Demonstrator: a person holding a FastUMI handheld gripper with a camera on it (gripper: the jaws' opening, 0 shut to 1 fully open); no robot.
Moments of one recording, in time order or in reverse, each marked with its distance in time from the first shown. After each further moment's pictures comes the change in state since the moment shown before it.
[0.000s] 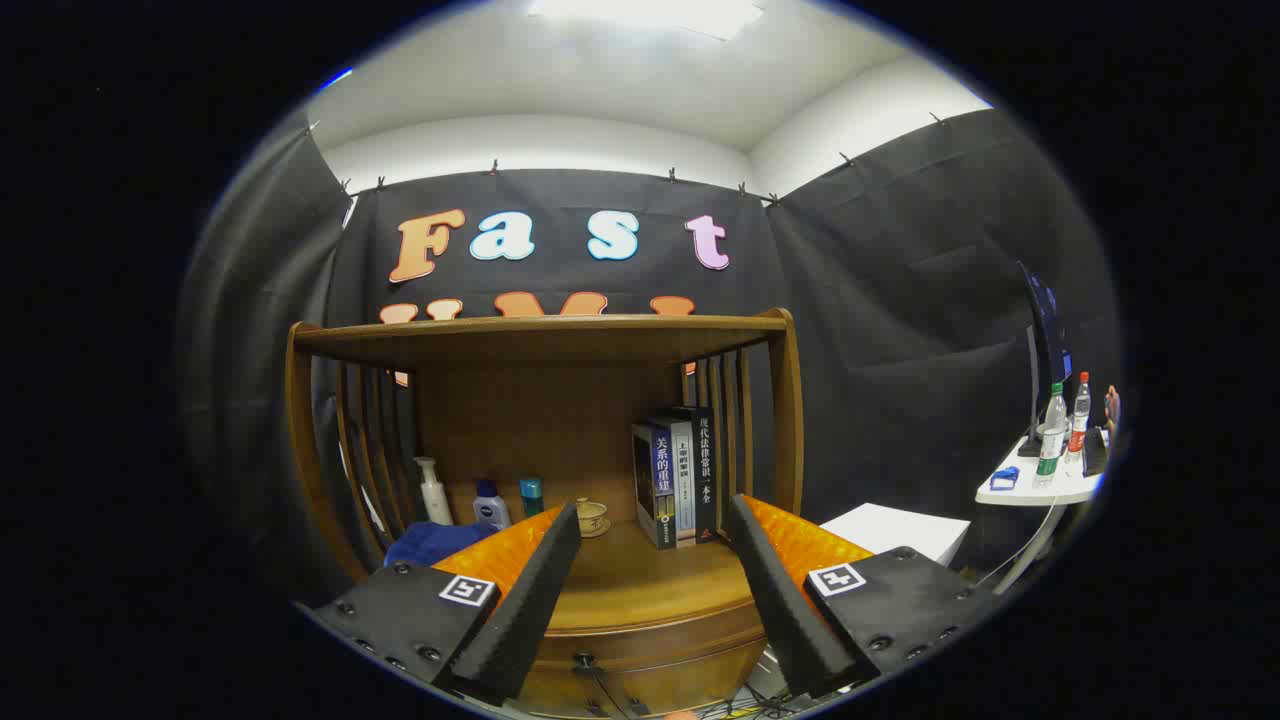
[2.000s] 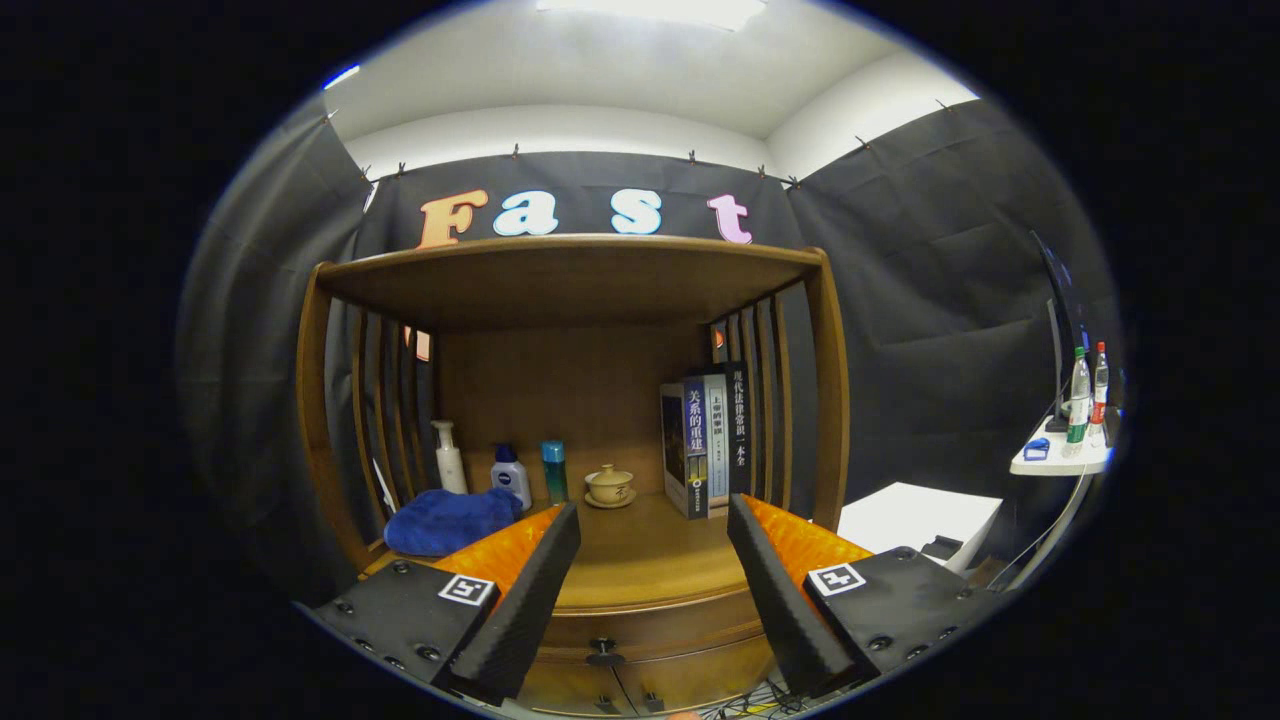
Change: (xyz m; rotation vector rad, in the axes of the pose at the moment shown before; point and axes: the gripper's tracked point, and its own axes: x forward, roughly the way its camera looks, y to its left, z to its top) arm 0.013 0.030 -0.086 0.002 0.039 0.072
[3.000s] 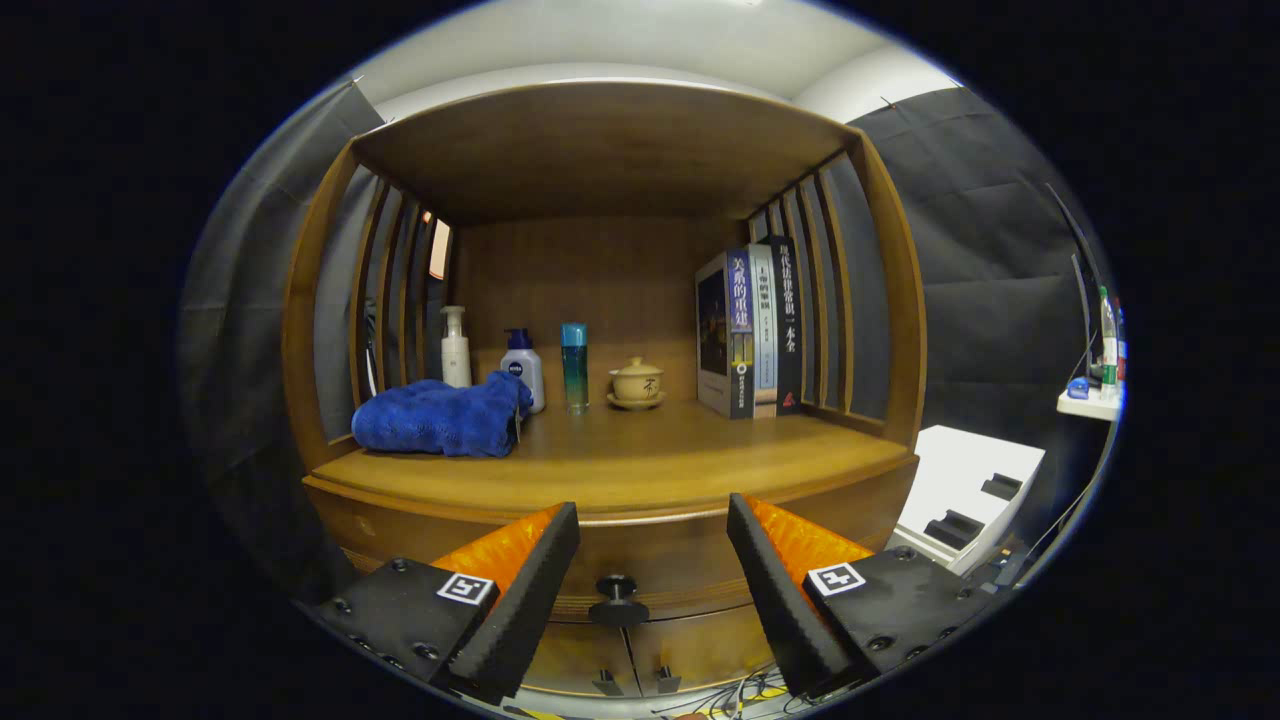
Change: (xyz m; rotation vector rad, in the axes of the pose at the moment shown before) arm 0.040 0.020 -0.162 -0.013 0.162 0.061
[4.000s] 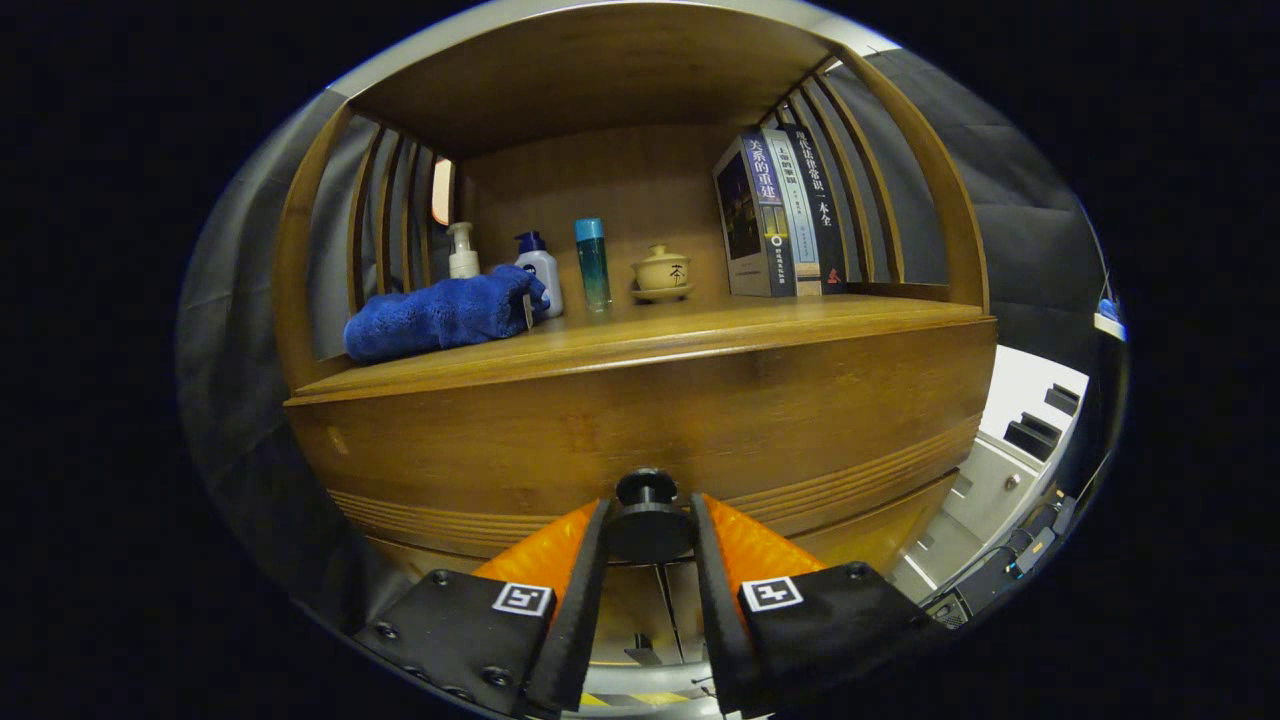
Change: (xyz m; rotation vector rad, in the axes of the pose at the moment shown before) arm 0.022 0.017 -0.095 0.071 0.159 0.092
